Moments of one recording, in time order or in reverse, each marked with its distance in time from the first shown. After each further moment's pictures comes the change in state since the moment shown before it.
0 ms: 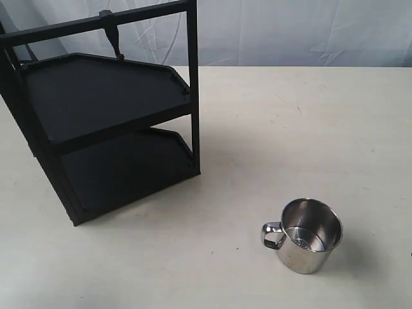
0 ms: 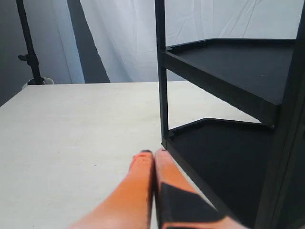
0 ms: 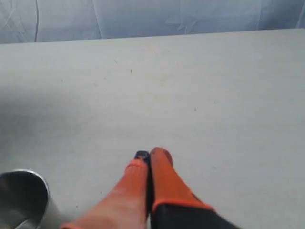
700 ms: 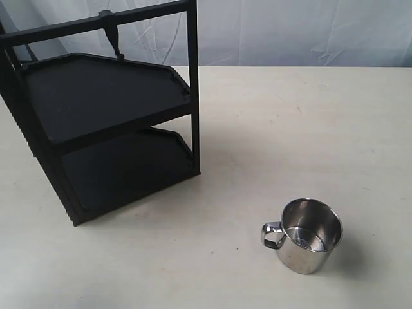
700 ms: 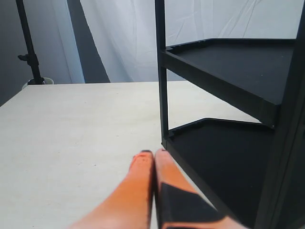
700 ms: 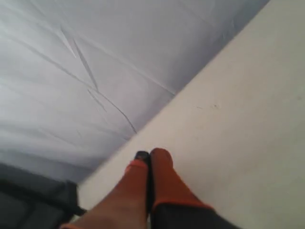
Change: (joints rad) left arm 0.000 0.000 0.000 0.000 0.000 0.000; right arm 0.004 0.125 -0.213 0.394 -0.042 0.422
